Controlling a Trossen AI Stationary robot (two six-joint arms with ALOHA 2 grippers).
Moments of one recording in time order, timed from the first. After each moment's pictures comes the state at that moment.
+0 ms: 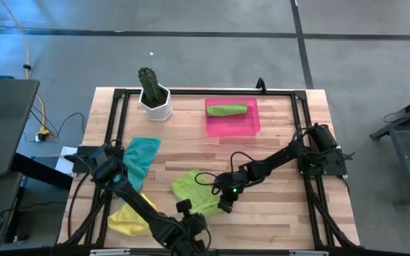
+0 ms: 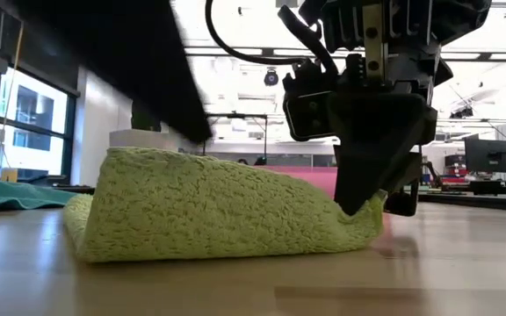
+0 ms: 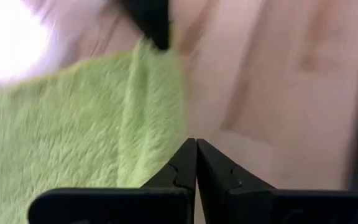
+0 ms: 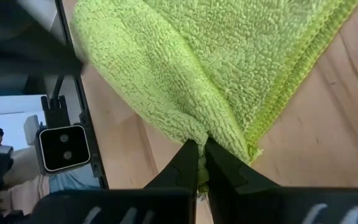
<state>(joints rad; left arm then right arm) -0.62 2.24 1.75 -0.80 -0.61 -0.98 0.31 1.92 0.98 0.12 -0.37 0.95</state>
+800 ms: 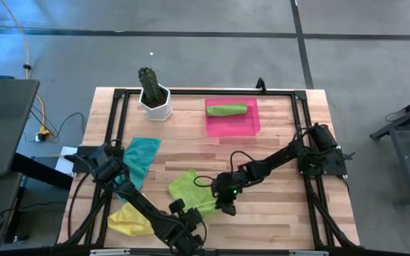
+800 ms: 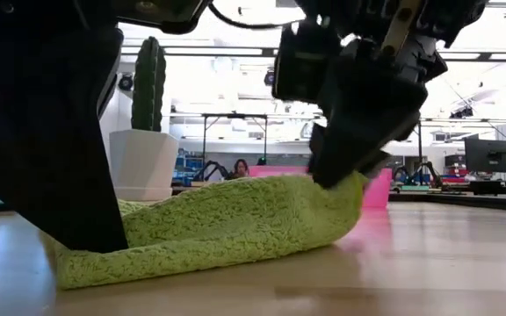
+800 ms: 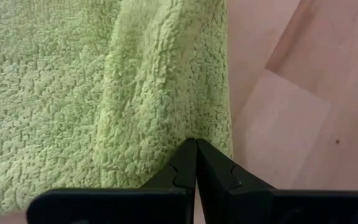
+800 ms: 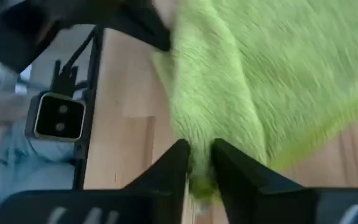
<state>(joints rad) -0.61 2.27 1.67 -0.81 -0.44 -1.20 0.32 1.92 1.01 0.15 -0.35 0.57</state>
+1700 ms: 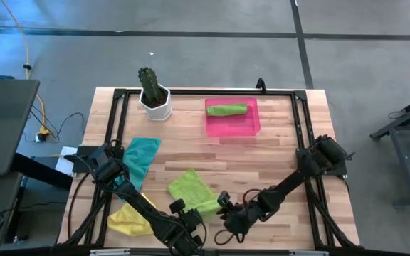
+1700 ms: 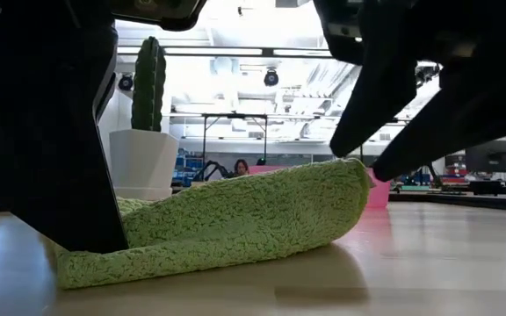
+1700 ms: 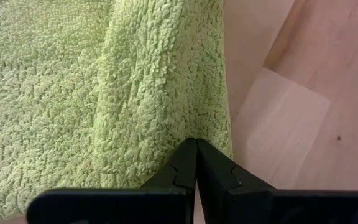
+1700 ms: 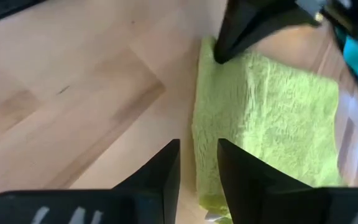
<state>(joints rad) -0.62 2.29 1.67 -0.81 -0.44 -1.17 0.64 1.93 1.13 -0.05 0.36 -0.37</state>
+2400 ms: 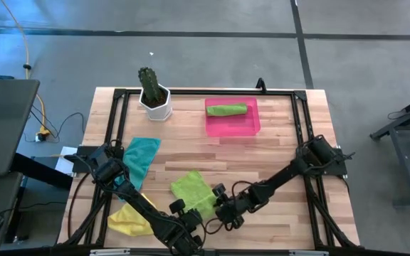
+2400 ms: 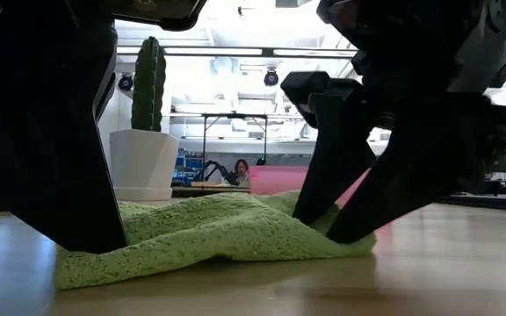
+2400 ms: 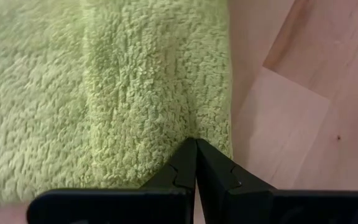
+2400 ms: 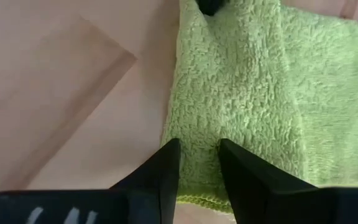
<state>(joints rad) -0.62 2.29 1.67 -0.81 -0.44 -1.18 0.54 2.00 1.13 -0.03 0.23 -0.22</state>
